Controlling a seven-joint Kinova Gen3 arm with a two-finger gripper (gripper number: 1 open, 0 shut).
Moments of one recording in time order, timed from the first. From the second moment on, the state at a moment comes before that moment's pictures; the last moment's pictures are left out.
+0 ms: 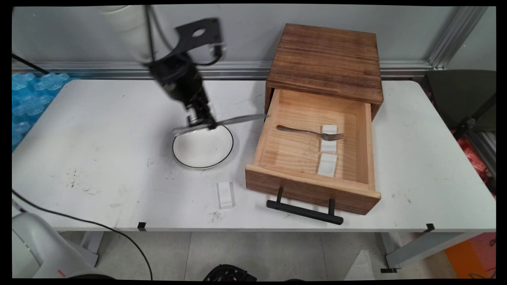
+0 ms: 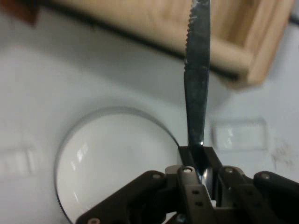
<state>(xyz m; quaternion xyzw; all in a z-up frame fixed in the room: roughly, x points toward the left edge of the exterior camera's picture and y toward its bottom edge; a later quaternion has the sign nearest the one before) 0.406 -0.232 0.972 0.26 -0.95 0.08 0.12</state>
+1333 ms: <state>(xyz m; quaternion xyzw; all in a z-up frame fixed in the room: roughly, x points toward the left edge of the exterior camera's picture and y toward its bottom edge) 0.263 -0.357 0.933 0.04 -0.98 0.09 0.18</state>
